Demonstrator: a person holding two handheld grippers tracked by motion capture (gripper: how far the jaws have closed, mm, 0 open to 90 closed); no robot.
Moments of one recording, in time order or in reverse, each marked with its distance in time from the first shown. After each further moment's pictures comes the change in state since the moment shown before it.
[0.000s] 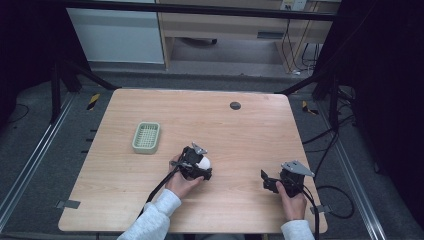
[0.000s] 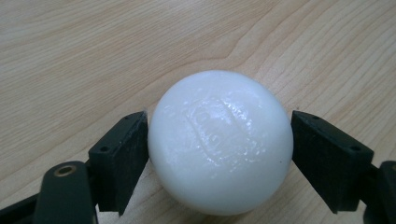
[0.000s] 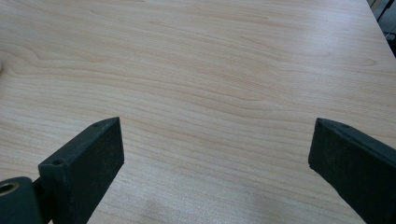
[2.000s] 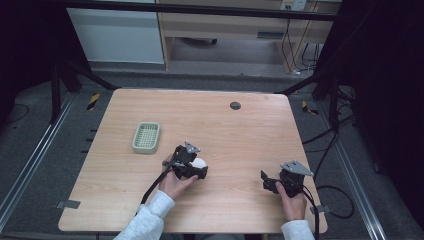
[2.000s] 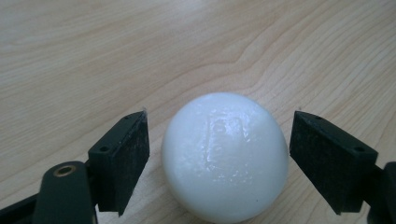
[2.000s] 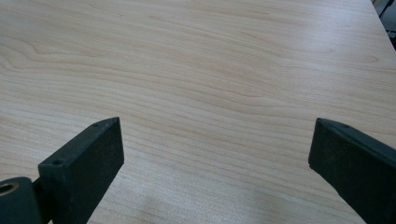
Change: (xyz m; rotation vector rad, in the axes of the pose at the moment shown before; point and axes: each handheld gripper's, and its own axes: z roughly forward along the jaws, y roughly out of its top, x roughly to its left) left arm 0.010 -0.006 -0.015 -0.020 -0.014 -0.017; right arm 0.000 -0.001 0.001 0.012 -0.005 -0.015
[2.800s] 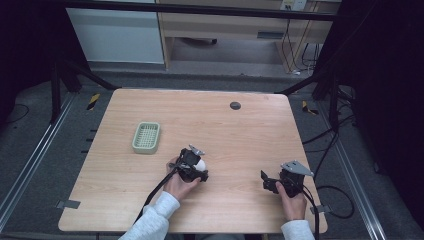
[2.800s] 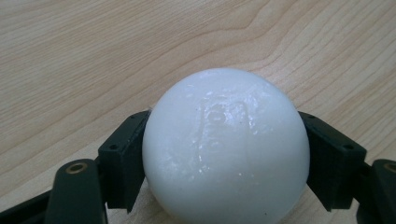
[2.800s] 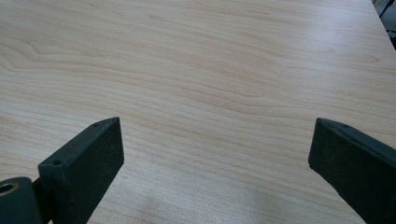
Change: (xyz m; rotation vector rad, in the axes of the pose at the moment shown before) left arm -0.006 -0.003 0.014 0.089 0.053 0.011; right arm 0.000 0.000 -0.001 0.004 0.006 0.010
